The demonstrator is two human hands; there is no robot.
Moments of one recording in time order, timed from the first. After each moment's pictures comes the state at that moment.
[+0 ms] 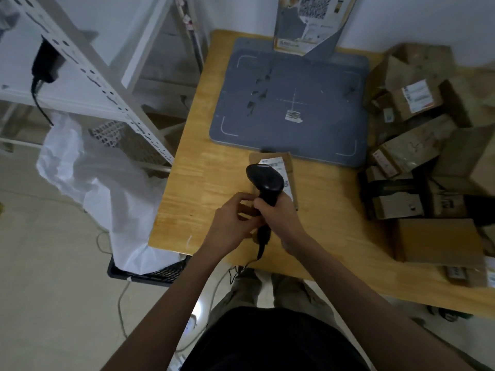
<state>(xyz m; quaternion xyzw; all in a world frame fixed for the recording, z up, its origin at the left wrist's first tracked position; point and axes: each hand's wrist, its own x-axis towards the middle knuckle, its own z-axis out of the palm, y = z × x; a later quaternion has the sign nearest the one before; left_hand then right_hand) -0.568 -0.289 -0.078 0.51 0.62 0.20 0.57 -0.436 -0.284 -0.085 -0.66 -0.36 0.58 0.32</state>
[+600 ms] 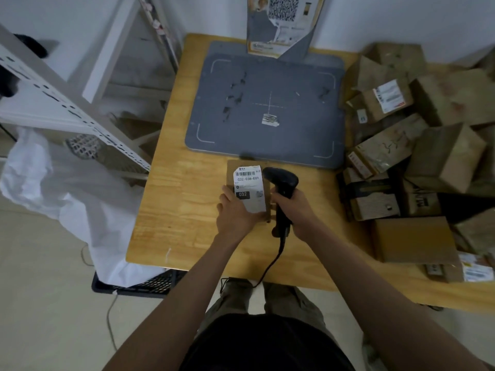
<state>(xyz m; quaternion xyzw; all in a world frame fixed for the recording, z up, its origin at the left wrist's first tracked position) -0.488 -0.242 -0.145 0.52 0.74 0.04 0.42 -0.349 -0.250 -0.119 -0.70 -0.24 0.60 0.30</state>
